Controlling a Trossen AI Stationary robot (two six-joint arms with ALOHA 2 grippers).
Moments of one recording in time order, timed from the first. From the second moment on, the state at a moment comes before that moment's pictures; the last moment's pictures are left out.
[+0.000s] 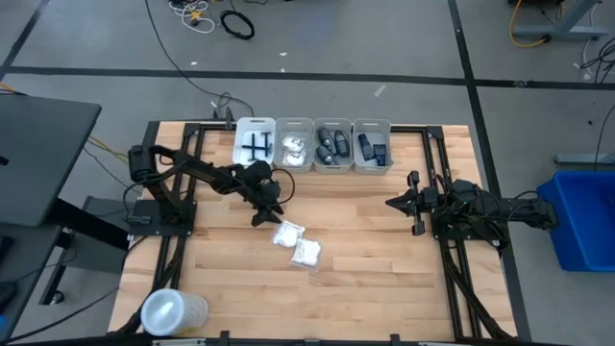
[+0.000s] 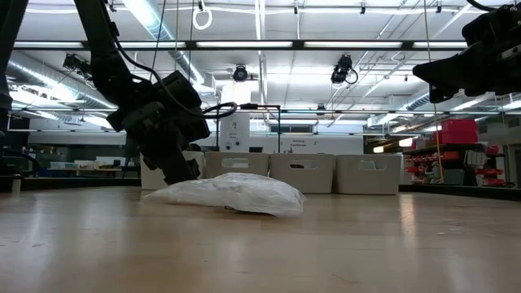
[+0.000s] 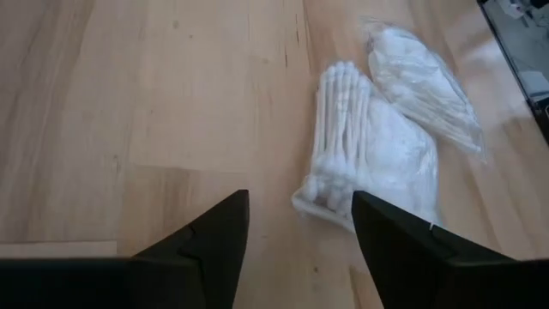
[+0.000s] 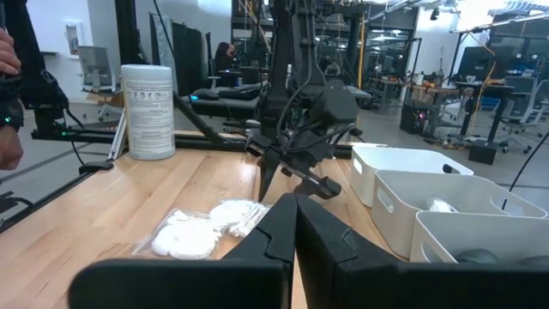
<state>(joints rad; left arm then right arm) 0.32 1.72 0.52 0.32 0.63 0.00 -0.03 0.00 0.01 0.00 -0.05 -0.07</state>
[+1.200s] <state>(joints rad) 0.33 1.72 0.52 0.30 0.67 0.01 -0.03 0.00 0.01 0.00 -0.05 -0.07</state>
